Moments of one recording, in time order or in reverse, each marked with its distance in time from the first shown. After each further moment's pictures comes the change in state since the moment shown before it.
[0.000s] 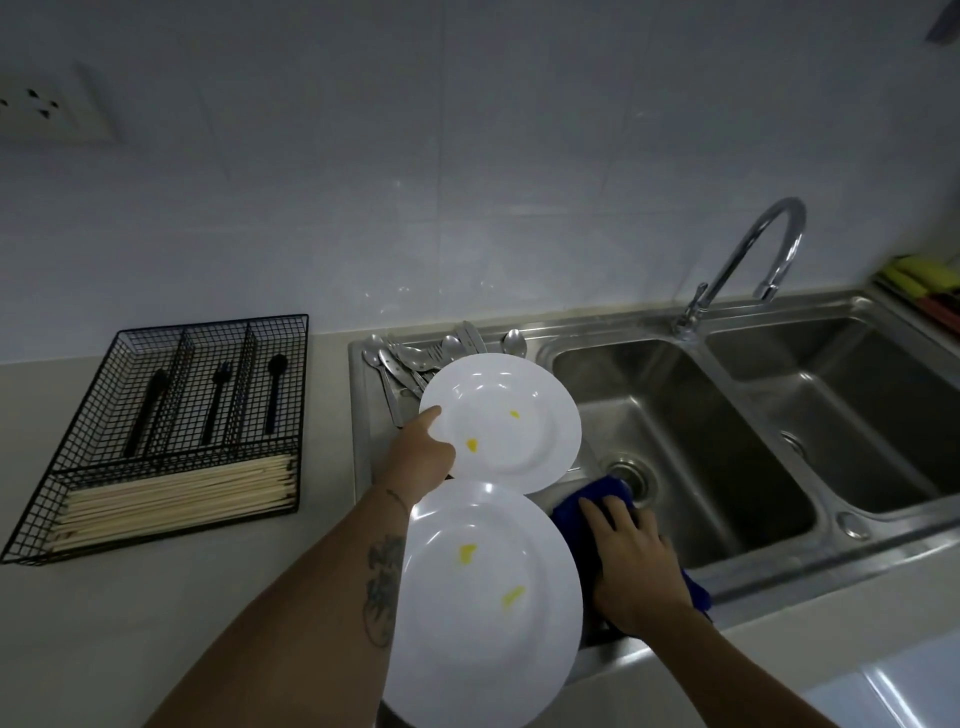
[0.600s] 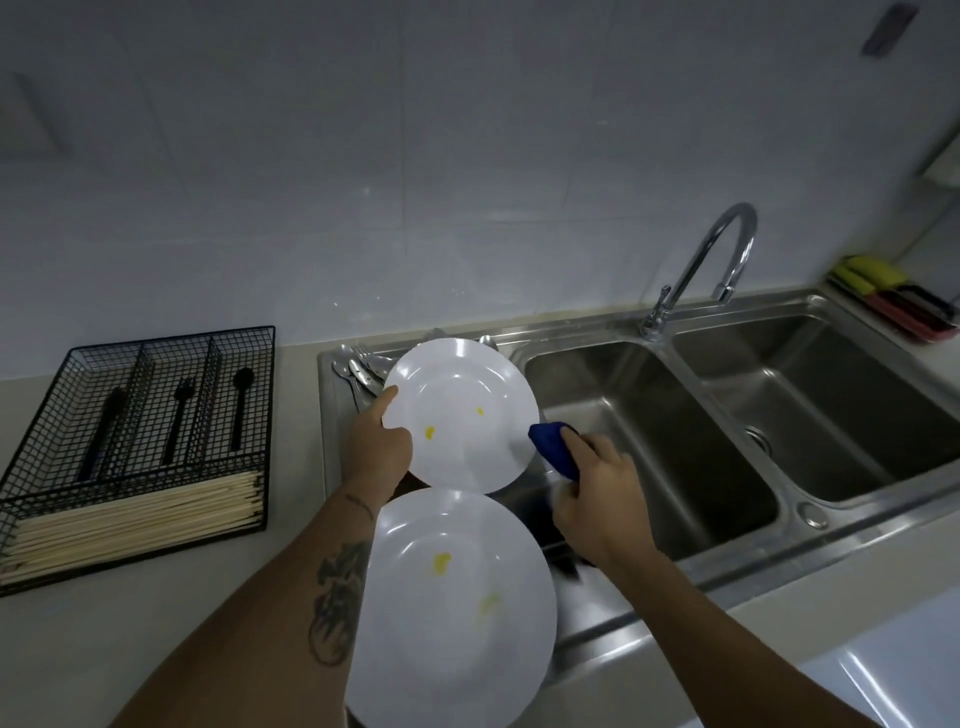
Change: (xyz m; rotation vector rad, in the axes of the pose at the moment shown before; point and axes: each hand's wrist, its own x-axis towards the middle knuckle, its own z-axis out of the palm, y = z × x) left_hand 0.003 0.010 -0.006 -0.261 0.206 0.058; right_hand 0.025 -0.014 -0.051 0.373 0.392 0.020
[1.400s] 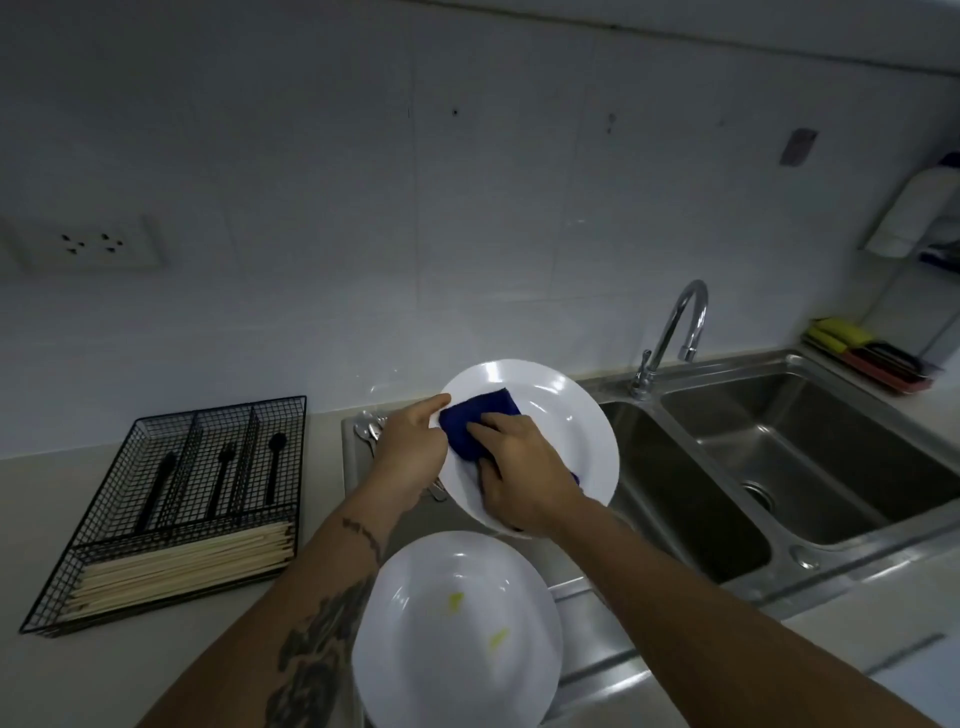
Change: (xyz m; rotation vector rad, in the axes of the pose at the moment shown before) left_hand -0.083 0.110 -0.022 -0.015 -0.112 0.148; right_hand 0.035 -0.088 -0.037 -0.031 0.024 -0.512
